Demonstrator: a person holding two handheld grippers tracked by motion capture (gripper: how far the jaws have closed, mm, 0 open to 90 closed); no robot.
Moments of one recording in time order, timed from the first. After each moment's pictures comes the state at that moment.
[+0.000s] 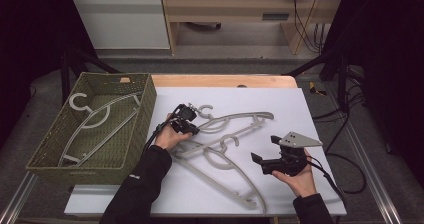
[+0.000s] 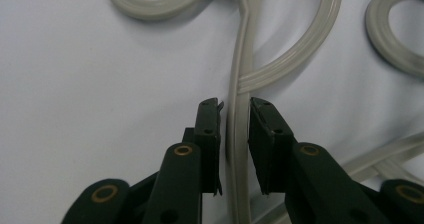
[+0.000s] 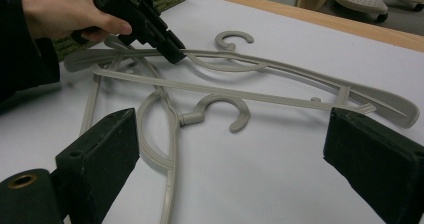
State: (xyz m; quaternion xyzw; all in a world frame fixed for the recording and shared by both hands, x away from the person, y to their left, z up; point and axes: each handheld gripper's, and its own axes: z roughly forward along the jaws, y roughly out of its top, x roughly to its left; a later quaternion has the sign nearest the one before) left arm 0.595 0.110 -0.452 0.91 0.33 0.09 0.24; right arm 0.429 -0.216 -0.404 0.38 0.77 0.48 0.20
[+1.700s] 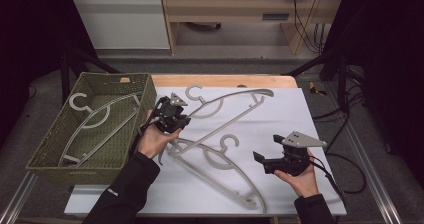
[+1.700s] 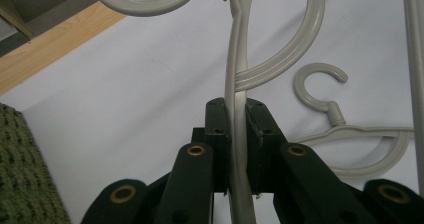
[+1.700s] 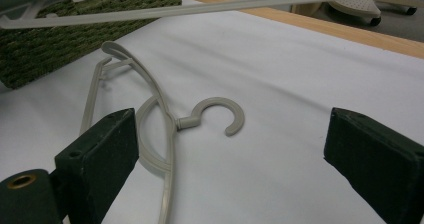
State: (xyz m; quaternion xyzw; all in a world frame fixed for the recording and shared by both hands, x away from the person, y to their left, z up) left arm 0.523 0.134 -0.350 0.86 0.36 0.19 0.32; right arm 0.427 -0.220 -0.400 0.38 0.76 0.49 0.20
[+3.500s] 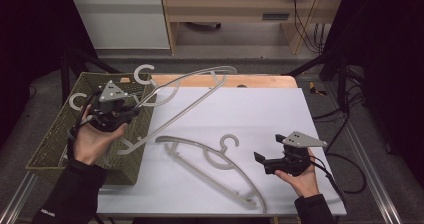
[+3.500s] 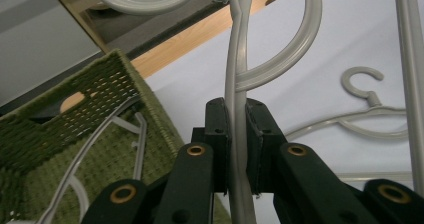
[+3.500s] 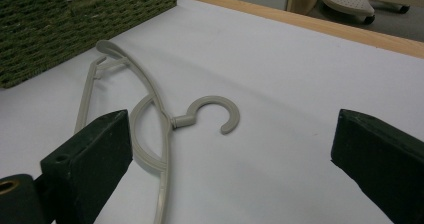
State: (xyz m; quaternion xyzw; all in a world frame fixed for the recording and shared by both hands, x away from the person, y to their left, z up) left arm 0.471 0.247 -0.272 0.82 0.37 0.28 0.33; right arm 0.426 -0.222 -0.399 0.39 0.76 0.48 0.21
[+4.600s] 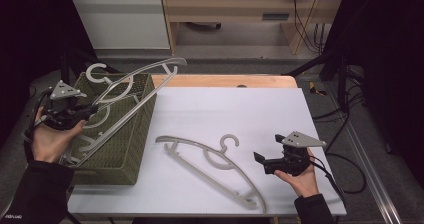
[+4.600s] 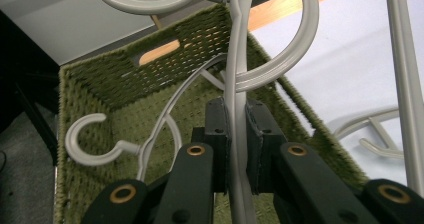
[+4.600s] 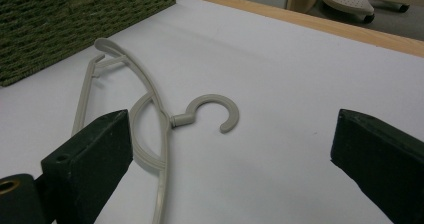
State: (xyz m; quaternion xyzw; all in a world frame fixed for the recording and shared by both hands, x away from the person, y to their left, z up) left arm 0.479 0.346 -0.283 0.77 0.46 0.31 0.31; right arm 0.427 -0.221 -0.400 0.39 0.76 0.48 0.21
